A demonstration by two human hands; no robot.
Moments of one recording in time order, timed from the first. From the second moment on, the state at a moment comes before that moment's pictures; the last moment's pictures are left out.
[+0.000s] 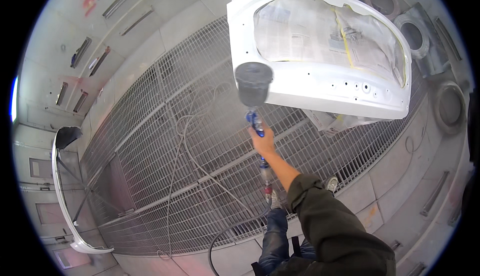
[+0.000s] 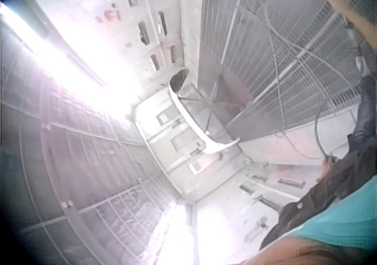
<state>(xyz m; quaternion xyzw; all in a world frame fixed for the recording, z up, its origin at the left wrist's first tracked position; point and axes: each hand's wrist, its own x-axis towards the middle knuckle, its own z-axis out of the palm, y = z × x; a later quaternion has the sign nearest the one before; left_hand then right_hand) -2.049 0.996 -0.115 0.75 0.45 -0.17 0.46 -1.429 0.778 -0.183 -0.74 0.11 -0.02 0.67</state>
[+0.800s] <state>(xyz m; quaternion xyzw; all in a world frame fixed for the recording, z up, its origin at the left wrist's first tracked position) -1.885 0.789 -0.104 0.75 0.35 -0.36 0.43 -1.617 0.156 -0.185 -0.58 0.42 -0.16 0.68</state>
